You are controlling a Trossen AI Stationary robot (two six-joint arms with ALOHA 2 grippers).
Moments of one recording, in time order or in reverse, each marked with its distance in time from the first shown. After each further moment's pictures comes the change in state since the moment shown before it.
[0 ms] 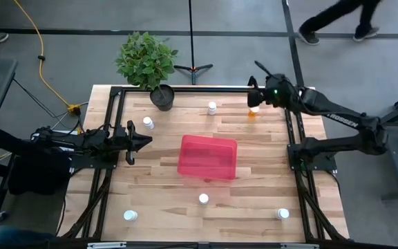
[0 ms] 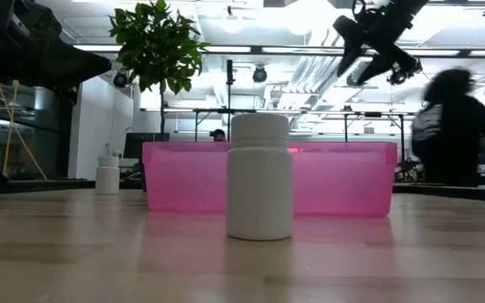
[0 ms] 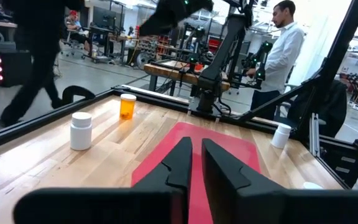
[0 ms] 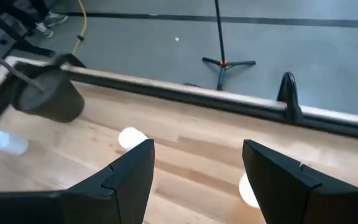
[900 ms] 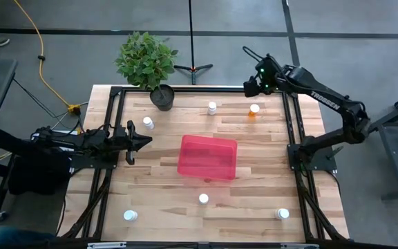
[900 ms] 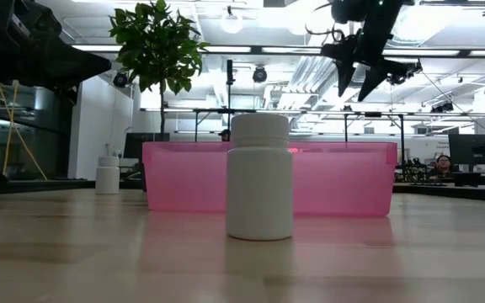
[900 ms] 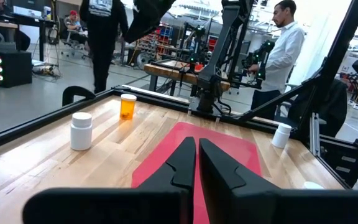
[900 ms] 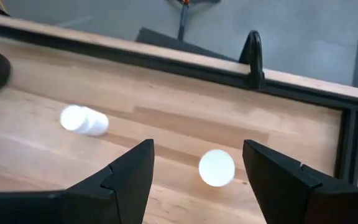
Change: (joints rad) left arm 0.000 0.000 0.000 0.000 0.000 0.002; right arm -0.188 0.278 0.257 -0.318 -0.140 -0.067
